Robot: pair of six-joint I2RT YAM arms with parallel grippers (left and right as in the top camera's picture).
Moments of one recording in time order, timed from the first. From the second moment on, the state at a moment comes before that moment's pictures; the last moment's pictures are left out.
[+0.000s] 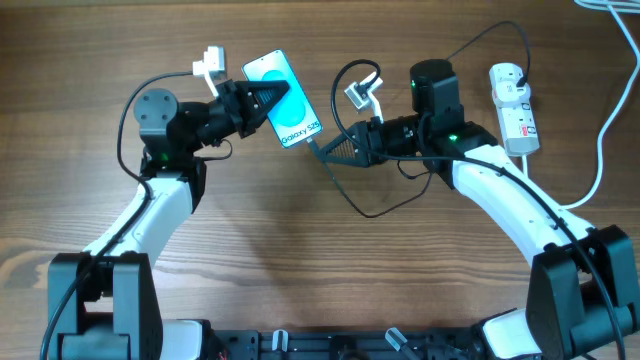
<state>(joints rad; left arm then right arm) -0.04 1.57 0.78 0.82 1.06 -1.36 0.34 1.64 1.06 -0.04 -1.36 0.65</state>
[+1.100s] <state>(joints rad) -0.04 1.57 0.78 0.78 1.06 -1.36 0.38 1.64 1.06 -0.01 -1.34 0.73</state>
